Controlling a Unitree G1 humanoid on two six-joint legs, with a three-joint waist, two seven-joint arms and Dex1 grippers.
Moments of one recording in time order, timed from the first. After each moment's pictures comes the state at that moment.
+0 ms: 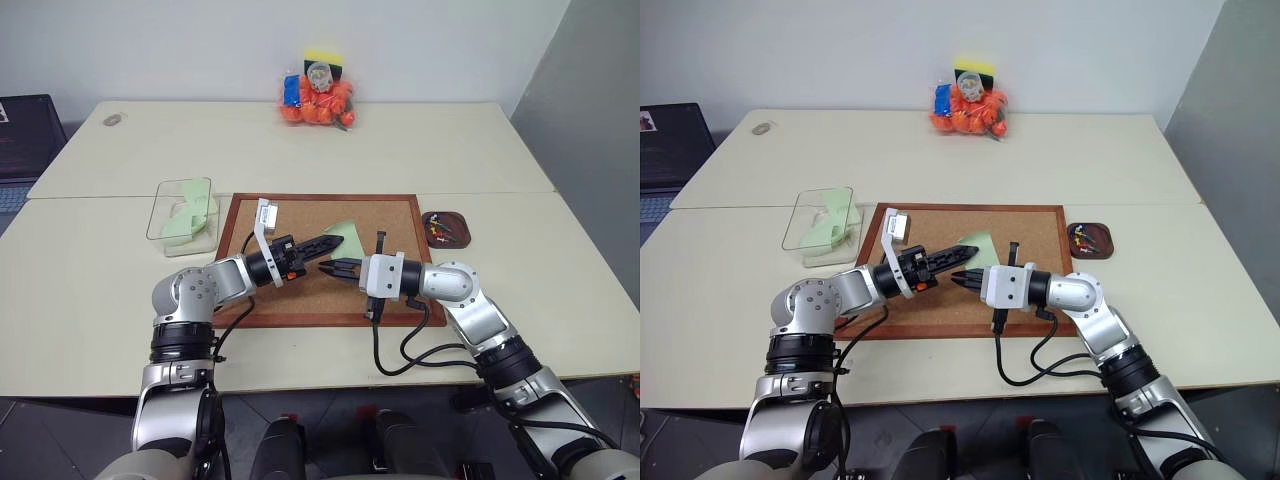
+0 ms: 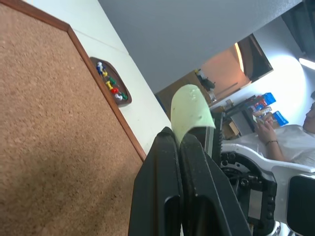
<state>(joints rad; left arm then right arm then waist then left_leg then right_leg) -0.61 0.30 0.21 0.25 -0.85 1.10 -0.79 -0.54 -0.33 0.36 0.16 -0.06 -0.34 0.87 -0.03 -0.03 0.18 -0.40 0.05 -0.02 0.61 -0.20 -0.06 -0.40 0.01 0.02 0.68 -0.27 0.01</state>
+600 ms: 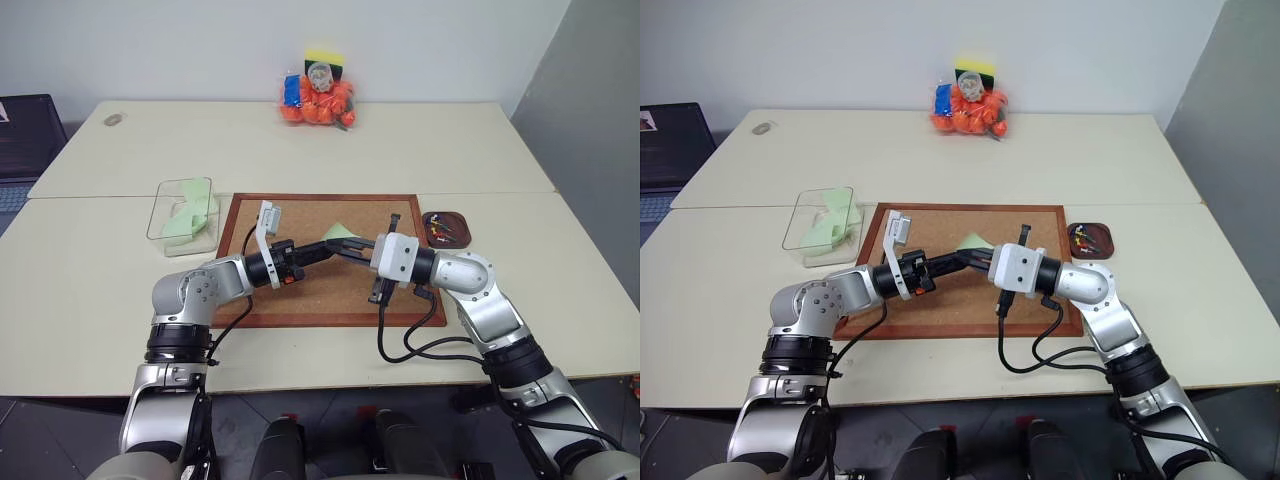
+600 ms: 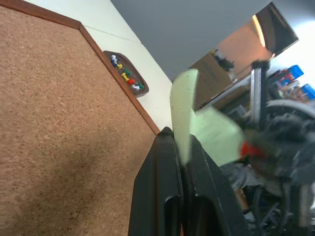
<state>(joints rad) -0.60 0.36 0.09 0.23 -0.74 0.95 -0.89 -0.53 -0.33 0.28 0.01 0.02 -0.20 0.82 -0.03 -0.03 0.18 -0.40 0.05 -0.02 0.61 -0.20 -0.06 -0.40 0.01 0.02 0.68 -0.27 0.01</state>
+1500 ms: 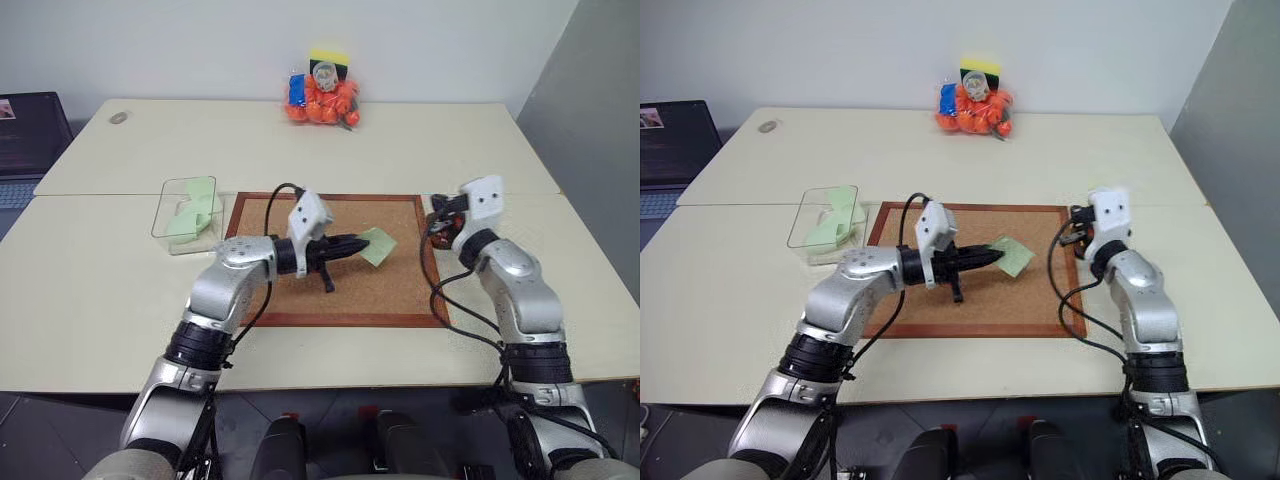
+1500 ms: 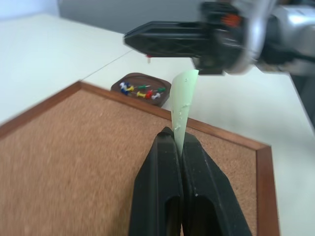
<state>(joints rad) -0.62 0.37 -0.23 0.08 -0.29 0.36 -0.95 -0.51 -0.29 -0.14 0.05 0.14 0.43 0.28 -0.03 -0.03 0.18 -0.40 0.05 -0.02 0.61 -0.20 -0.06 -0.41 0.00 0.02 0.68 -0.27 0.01</state>
